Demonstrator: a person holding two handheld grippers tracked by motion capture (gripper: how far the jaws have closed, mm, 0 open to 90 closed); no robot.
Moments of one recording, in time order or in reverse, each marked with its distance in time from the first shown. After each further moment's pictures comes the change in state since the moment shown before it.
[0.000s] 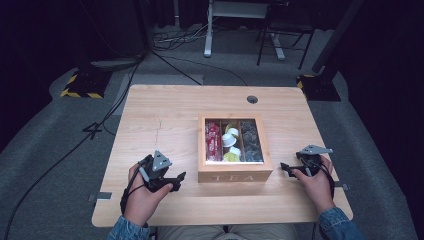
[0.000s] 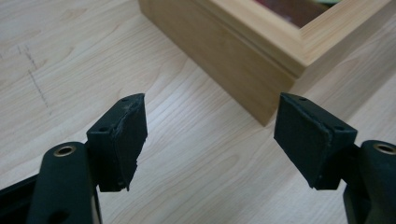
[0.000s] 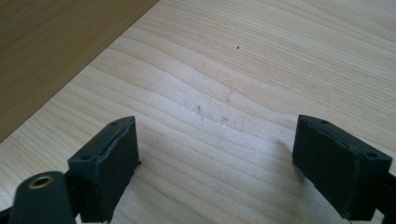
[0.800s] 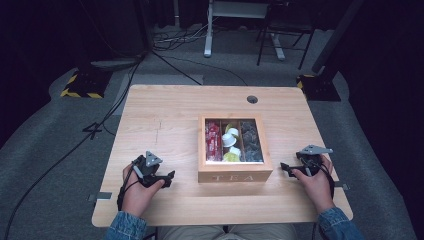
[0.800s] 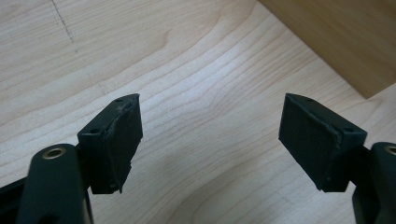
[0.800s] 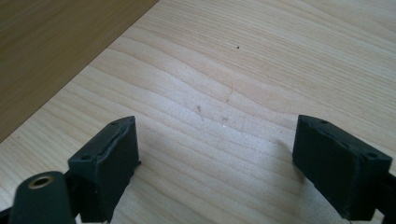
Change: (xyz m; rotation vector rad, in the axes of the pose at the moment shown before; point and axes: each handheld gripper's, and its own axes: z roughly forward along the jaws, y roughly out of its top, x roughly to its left) left arm 0.043 -0.037 0.035 0.076 0.076 -0.110; right arm 0.000 0.000 0.000 0.001 -0.001 0.000
